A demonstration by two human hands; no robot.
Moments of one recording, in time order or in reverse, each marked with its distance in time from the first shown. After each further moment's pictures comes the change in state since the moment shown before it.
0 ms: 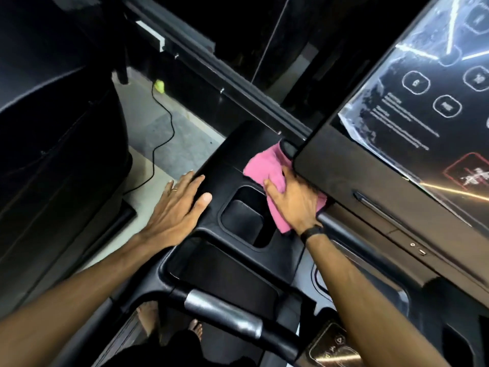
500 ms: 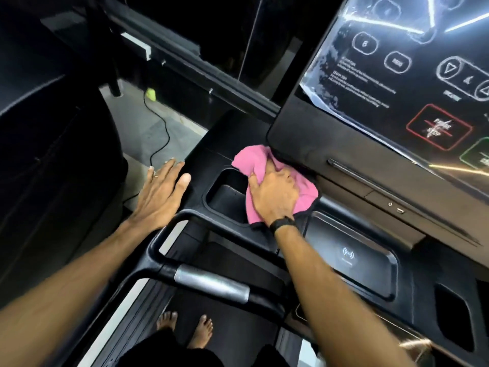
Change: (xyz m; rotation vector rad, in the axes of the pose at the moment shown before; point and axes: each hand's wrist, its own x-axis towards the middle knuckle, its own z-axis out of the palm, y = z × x) left_hand -0.004 0.009 -0.006 0.064 0.062 -0.037; right_hand -0.044 -0.016 0.010 -0.140 0.039 0.188
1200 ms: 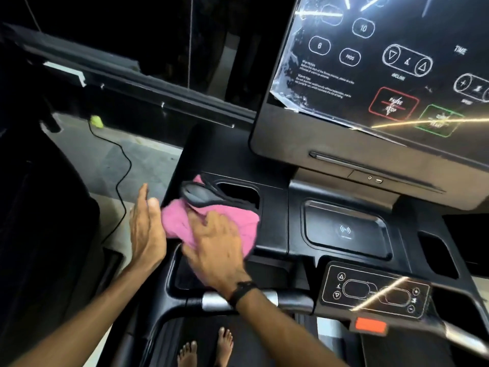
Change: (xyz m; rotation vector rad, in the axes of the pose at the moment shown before) left_hand 0.004 -0.017 -0.001 -0.554 0.182 -0.082; right_hand -0.103 -0.103 0.002 0.060 0.057 -0.244
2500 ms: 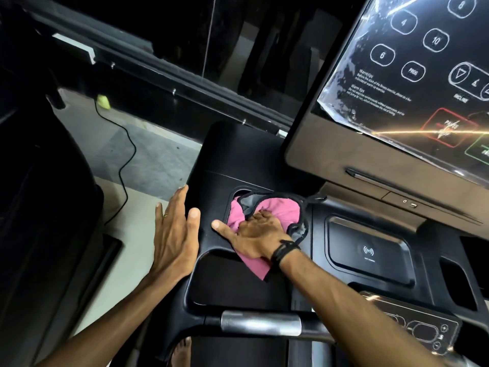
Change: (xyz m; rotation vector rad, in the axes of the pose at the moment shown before) left_hand -0.002 0.006 0.006 0.194 -0.140 0.173; right_hand 0.075 0.039 -0.027 -0.175 -0.874 -0.008
